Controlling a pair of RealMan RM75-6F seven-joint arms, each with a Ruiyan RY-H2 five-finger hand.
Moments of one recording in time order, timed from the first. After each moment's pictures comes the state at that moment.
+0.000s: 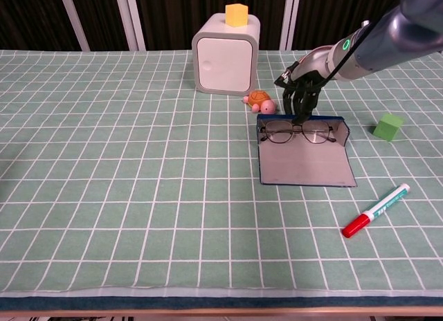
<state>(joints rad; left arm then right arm) -0.11 -1.07 -0.08 -1.78 1.22 1.34 0.07 1.45 -1.52 -0.16 -1.13 -0.09 0.45 -0.33</state>
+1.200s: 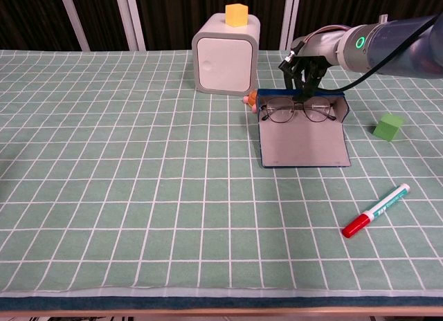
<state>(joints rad) -0.11 -1.06 -0.08 -1.79 1.21 1.34 0.07 1.25 -1.52 0.02 -1.26 -0.40 0.82 -0.42</state>
